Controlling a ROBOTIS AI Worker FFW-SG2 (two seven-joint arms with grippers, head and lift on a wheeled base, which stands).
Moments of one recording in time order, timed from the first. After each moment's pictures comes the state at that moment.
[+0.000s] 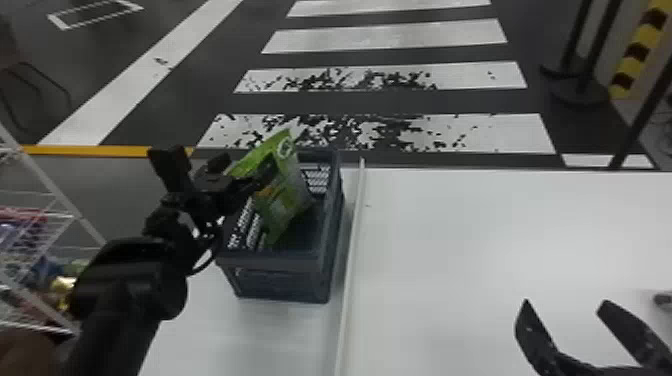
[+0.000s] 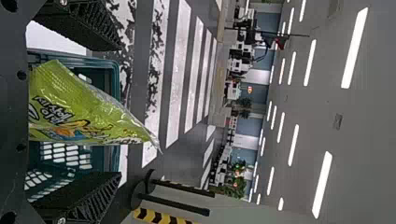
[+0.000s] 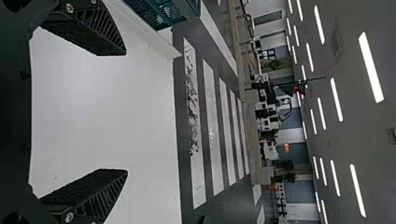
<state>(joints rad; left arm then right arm) -0.12 0.35 0.04 -1.47 0.44 0.18 -0.24 0.75 0.00 0.02 -2.26 -0.10 0.22 0.16</state>
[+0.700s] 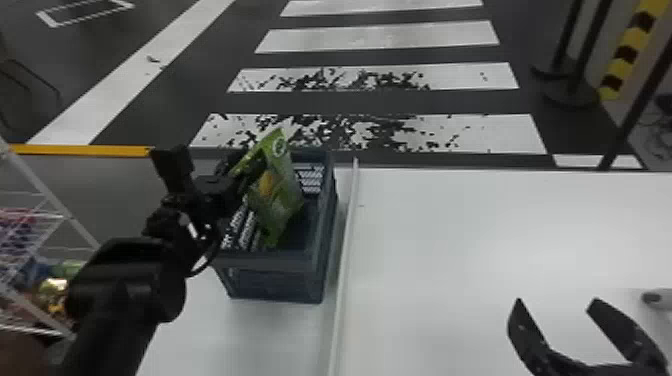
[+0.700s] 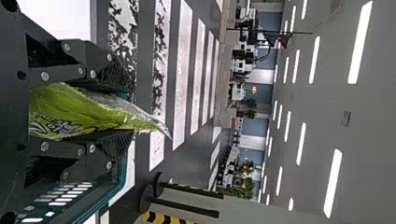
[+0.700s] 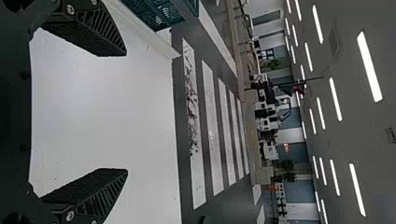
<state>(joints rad) -0.12 0.35 0.01 -1.47 0.42 0.18 -0.20 0.75 0.00 0.02 -2.26 -0.11 0.21 0.16</state>
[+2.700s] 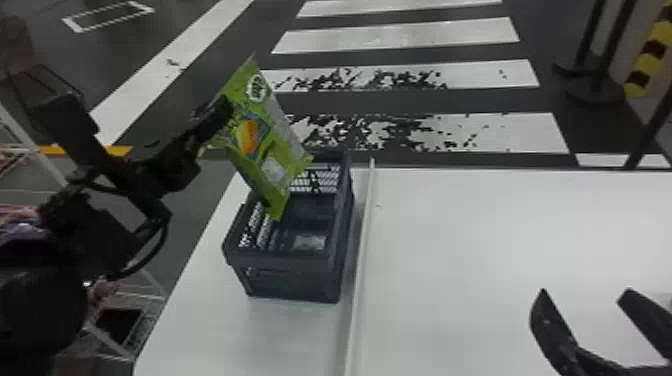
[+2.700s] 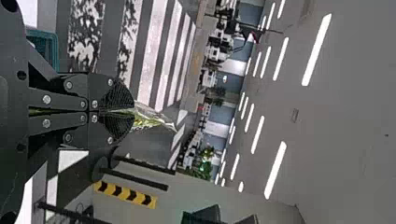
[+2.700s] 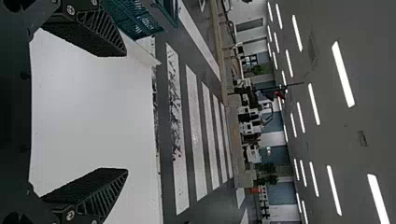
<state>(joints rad) 0.15 0.37 0.34 -2.17 0.76 0.57 -0.15 0.79 0.00 0.04 -2.32 -0.11 0.16 0.16</state>
